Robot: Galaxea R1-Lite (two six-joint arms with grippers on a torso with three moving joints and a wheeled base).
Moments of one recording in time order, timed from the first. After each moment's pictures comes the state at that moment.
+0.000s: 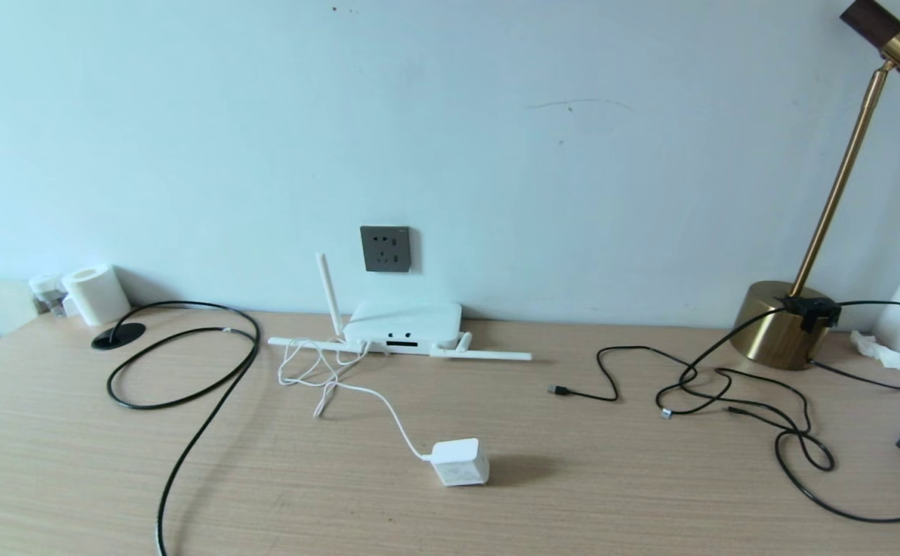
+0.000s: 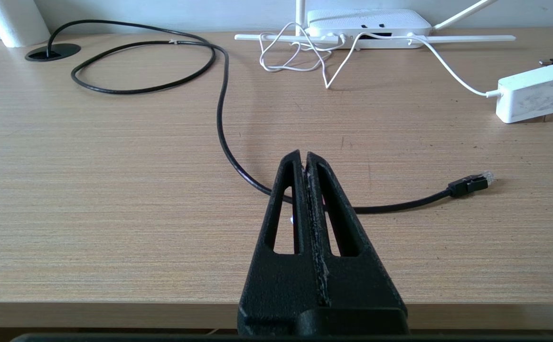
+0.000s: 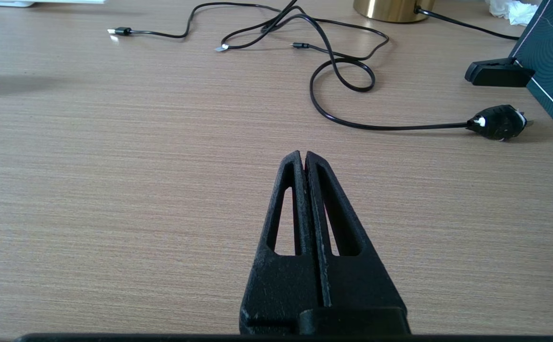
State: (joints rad) left arm 0.00 0.00 0.00 0.00 0.00 0.01; right arm 0.00 0.00 -0.08 0.20 -0.01 0.01
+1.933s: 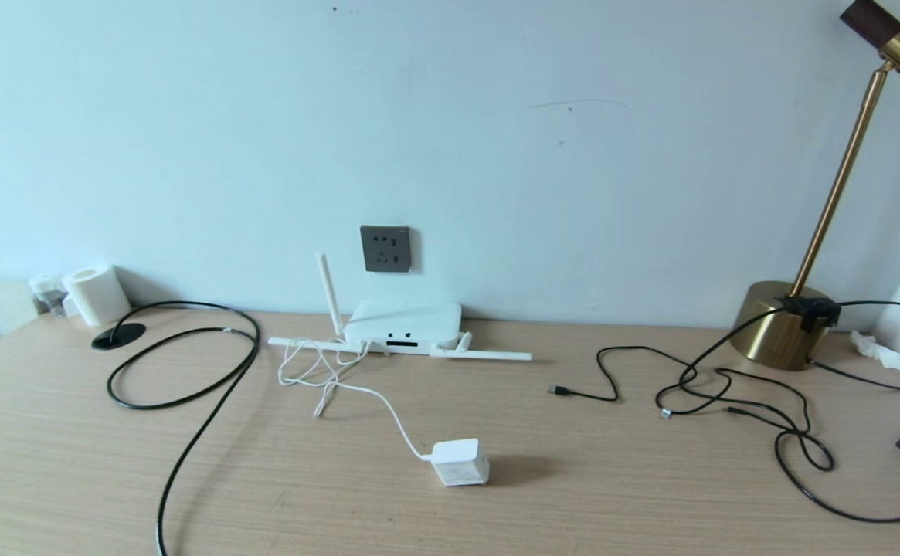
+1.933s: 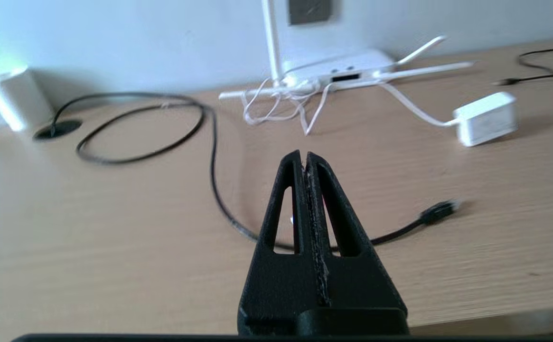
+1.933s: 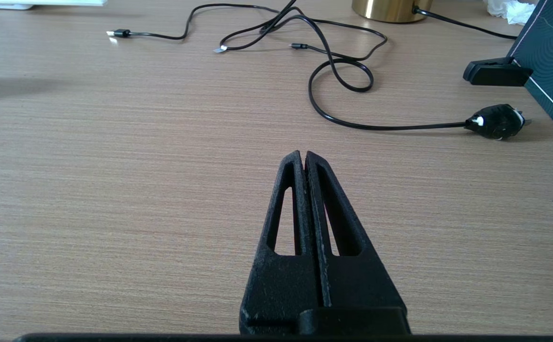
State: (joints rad) left arm 0.00 0.05 -0.15 0.00 -0.11 0.11; right arm 0.00 0.00 -0.08 0.20 -0.01 0.01
